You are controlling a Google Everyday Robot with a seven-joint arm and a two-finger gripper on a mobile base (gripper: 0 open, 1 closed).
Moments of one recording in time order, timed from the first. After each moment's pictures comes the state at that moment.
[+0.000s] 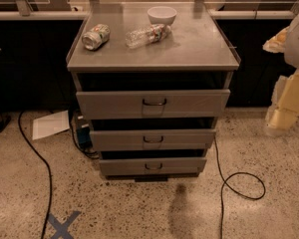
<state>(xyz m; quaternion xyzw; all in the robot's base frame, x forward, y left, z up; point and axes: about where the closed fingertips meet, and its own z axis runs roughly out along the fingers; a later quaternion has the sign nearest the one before) 0.438 -0.216 0.978 -0.60 0.78 -0.04 0.16</state>
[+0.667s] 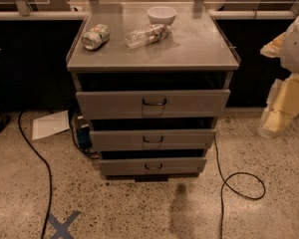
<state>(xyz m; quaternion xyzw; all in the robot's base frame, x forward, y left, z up) 0.443 -0.217 0.967 -0.59 0.79 -0.02 0.17</state>
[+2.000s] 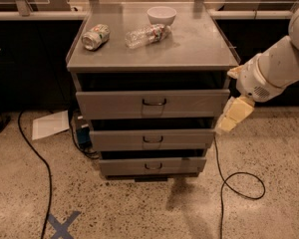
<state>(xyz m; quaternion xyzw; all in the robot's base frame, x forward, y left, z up) 0.545 -0.201 0.848 -0.57 0.78 0.04 0.25</state>
